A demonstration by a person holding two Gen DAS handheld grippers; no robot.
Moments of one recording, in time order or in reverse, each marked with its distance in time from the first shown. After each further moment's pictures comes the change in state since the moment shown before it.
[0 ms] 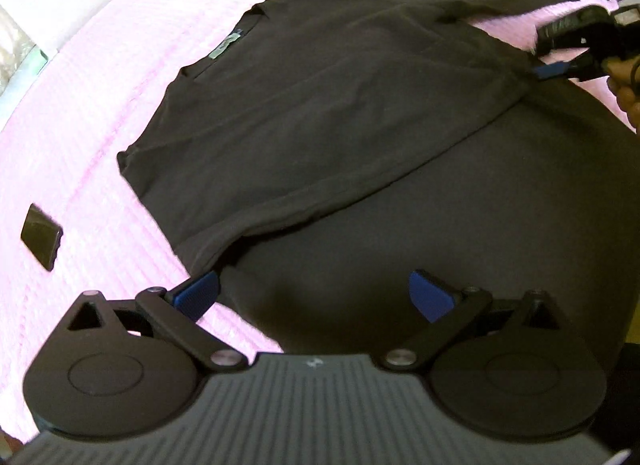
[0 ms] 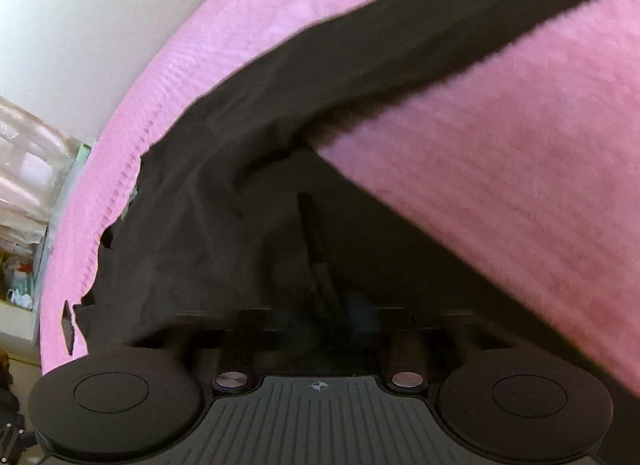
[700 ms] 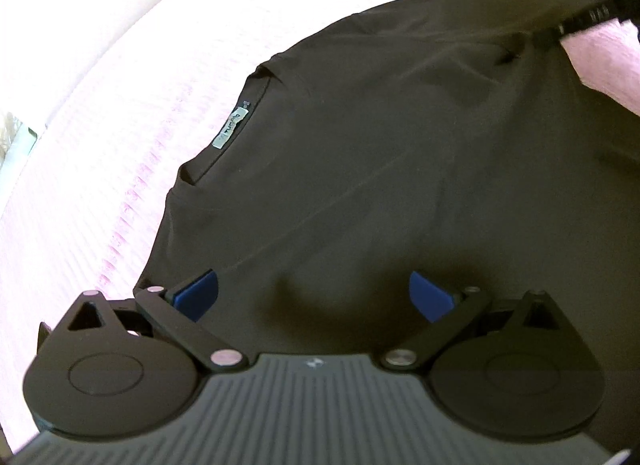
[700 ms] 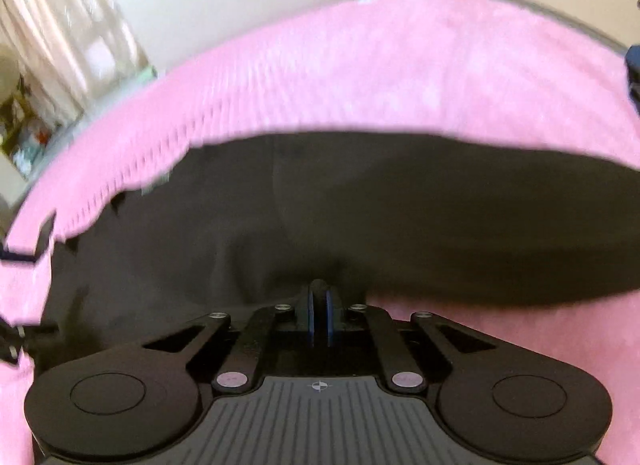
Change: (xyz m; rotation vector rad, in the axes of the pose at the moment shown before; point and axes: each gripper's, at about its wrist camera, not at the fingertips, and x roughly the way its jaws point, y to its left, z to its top) left arm 0.072 0.030 0.098 0.147 -0.082 0.068; right arm 0.039 0.044 0.065 -0.528 -0.040 0.006
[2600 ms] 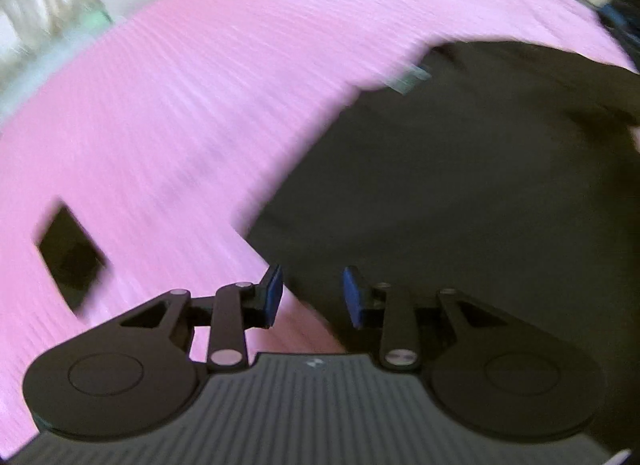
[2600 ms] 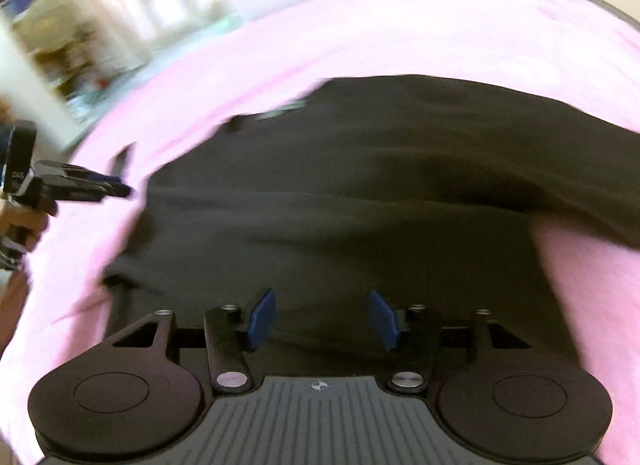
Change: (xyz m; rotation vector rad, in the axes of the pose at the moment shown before) left arm 0.003 0.136 -0.097 -0.353 0.007 -0.057; right arm 0.005 0.137 -0.059 -0.127 0.131 0.184
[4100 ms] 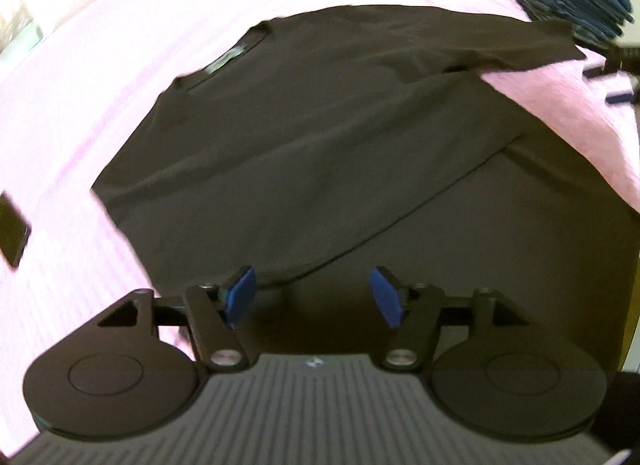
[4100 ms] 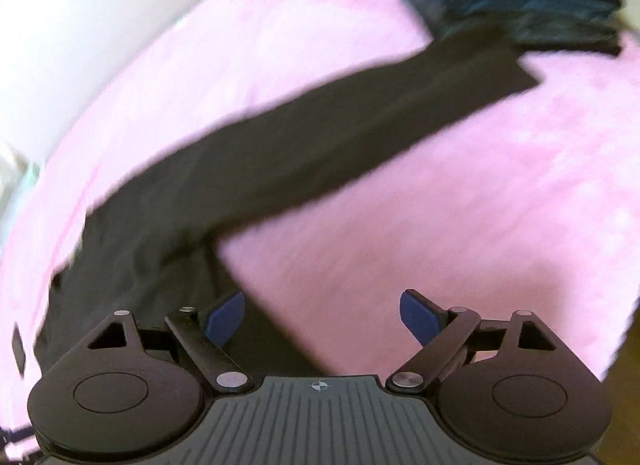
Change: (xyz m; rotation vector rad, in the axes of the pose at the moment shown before) left arm -0.077 -0.157 -0.018 0.103 0.034 -0.100; right arm -0.162 -0.186 -0.032 0.672 -0.176 -0.439
